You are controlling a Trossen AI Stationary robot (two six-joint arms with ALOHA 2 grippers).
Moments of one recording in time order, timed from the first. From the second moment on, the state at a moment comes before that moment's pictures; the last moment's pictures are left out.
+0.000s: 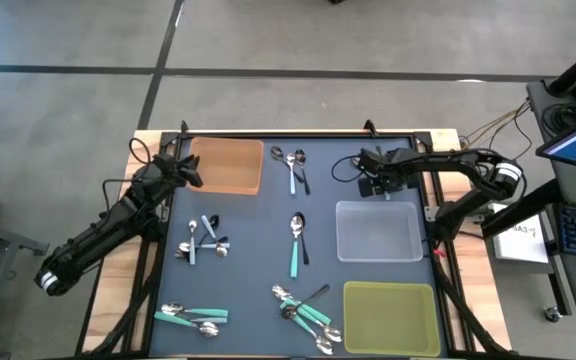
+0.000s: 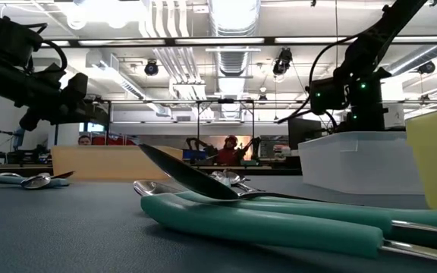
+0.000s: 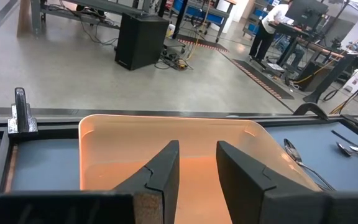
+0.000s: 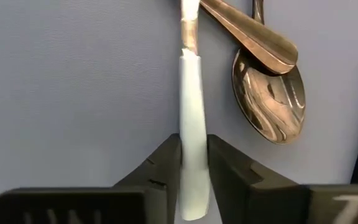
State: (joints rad) left arm 0.82 0.21 0.05 -0.06 -0.22 -0.38; right arm -0.60 1.55 0.72 -0.77 0.20 0.84
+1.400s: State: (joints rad) left arm 0.82 0.21 0.05 -0.06 -0.22 -0.38; right arm -0.11 1.01 0.71 -0.95 -0.17 0.45
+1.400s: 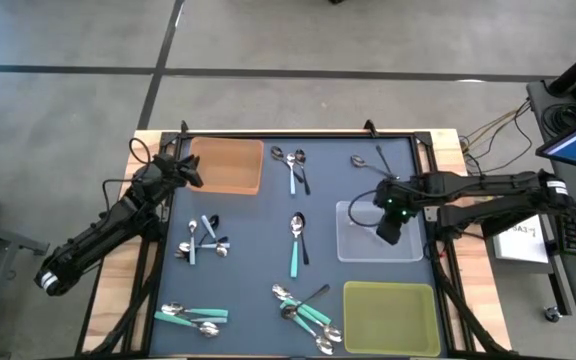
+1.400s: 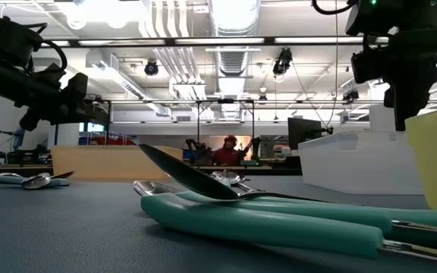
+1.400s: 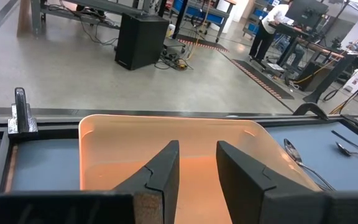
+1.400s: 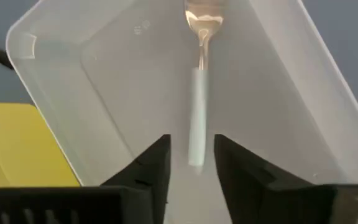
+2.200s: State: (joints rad) left arm 0.82 0.21 0.05 -0.06 -0.22 -0.38; right arm -0.67 1.42 0.86 -0.89 0.15 0.38
